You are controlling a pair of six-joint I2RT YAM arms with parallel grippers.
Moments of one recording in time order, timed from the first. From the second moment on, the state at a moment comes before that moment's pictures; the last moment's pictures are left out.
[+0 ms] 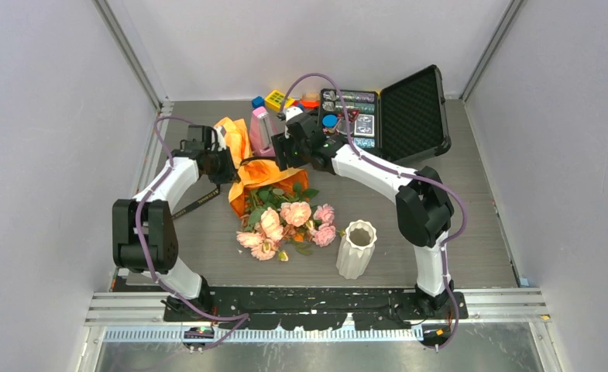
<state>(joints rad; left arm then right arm) -0.06 1.58 1.10 -0.49 0.27 -0.28 0.76 1.98 1.65 -0.34 0.06 0.27</state>
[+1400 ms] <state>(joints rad) -0.07 1.57 1.19 -0.53 0.34 -0.29 0.76 2.16 1.59 -0.26 -0.06 0.30</state>
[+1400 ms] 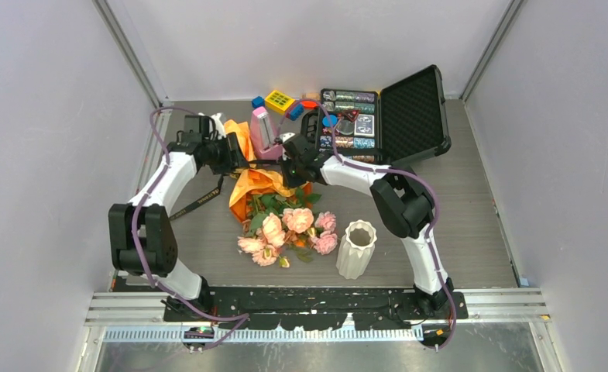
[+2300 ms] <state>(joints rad) -0.09 1.76 1.12 -0.39 0.33 -0.39 0.76 2.18 1.87 -0.28 -0.12 0.32</state>
